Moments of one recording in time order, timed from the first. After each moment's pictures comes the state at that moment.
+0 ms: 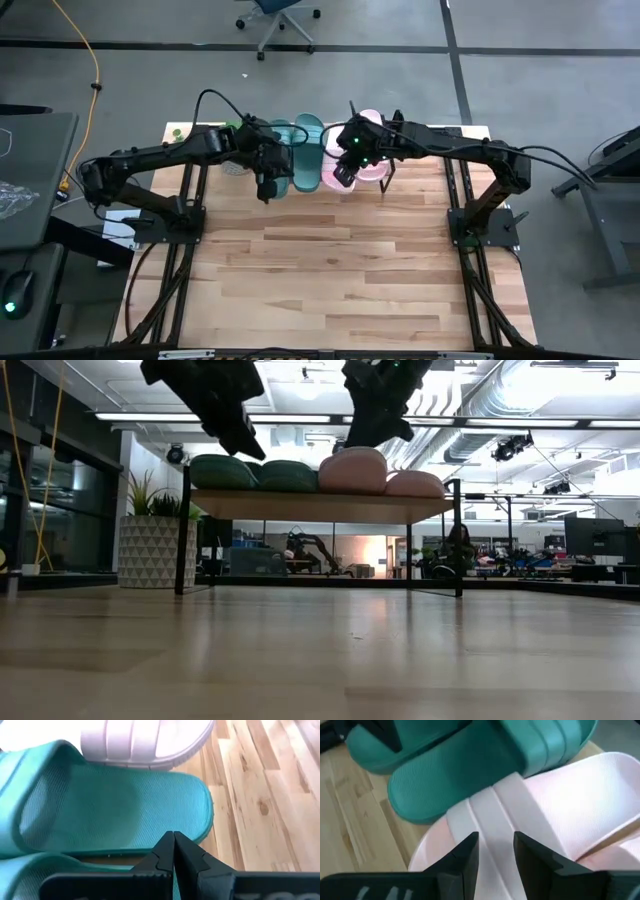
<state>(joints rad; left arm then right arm) 0.51 1.29 1.05 -0.56 0.27 0.31 -0.25 1.64 1.56 -0.80 0.07 0.28</state>
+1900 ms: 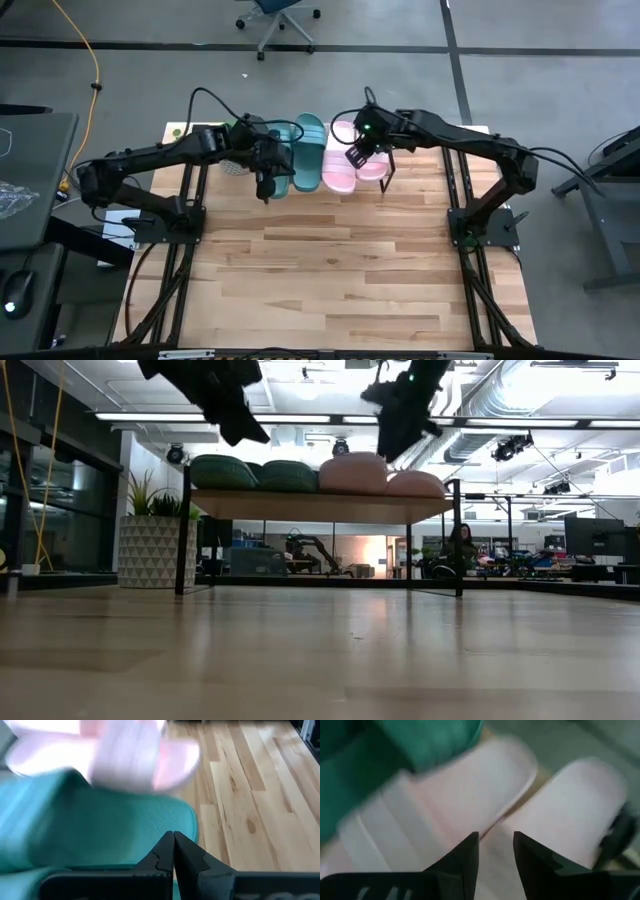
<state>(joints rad) 0.51 1.25 1.06 -0.53 0.31 0.26 -0.35 1.58 1.55 -0.94 0.27 0.34</state>
